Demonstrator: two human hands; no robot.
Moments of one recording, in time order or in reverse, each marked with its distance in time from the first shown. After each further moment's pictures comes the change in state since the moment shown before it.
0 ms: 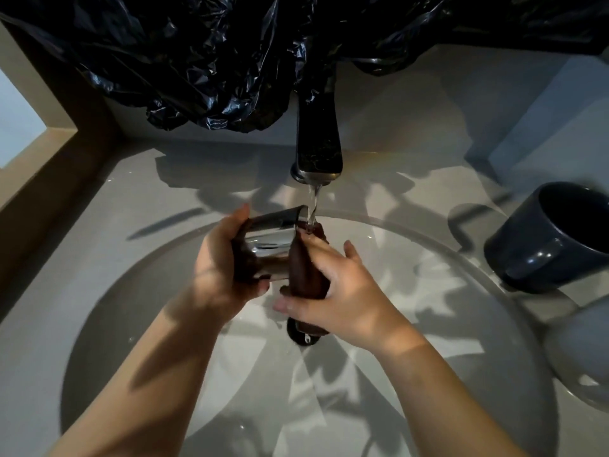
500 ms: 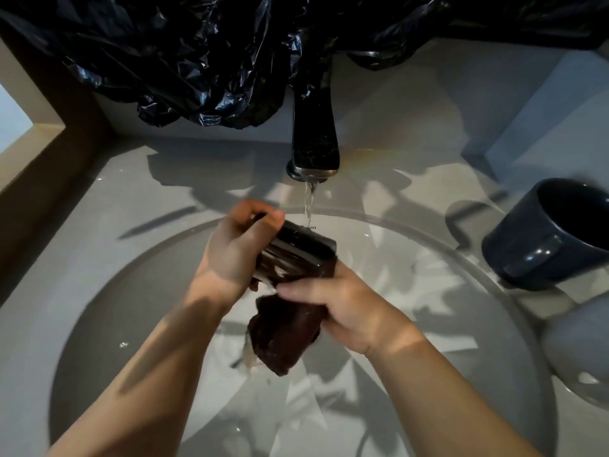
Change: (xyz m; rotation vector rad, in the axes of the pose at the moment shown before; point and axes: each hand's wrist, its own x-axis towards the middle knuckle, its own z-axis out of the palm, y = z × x) left_hand 0.008 -0.005 0.001 0.497 0.007 0.547; right_hand 0.004 0.005 0.005 0.935 -0.191 0.267
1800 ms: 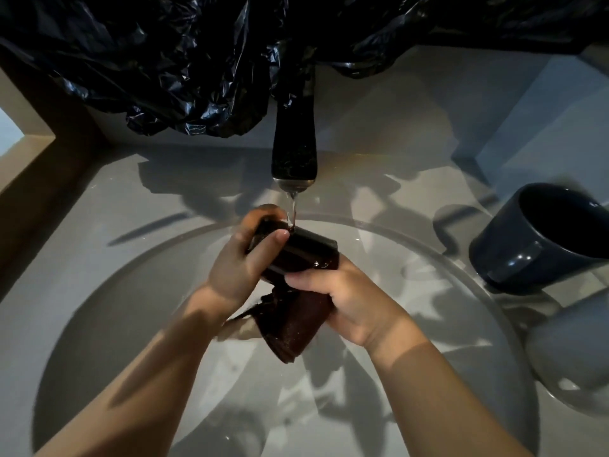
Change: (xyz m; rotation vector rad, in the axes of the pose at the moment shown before) left_hand -0.001 -0.005 0.015 0.122 -0.125 0.097; right_hand 0.002 -0.005 -0.022 0.147 0.078 0.048
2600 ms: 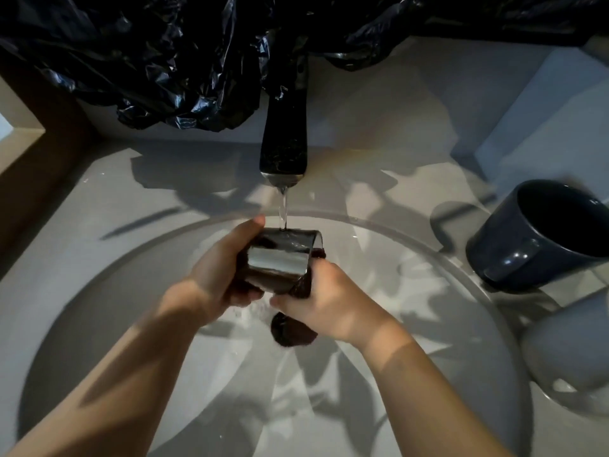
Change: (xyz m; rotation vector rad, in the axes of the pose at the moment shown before) left_hand 0.000 0.002 -0.006 -0.287 -0.137 -0.543; right_hand -0.005 -0.003 0.008 -0.908 0.099 -0.132
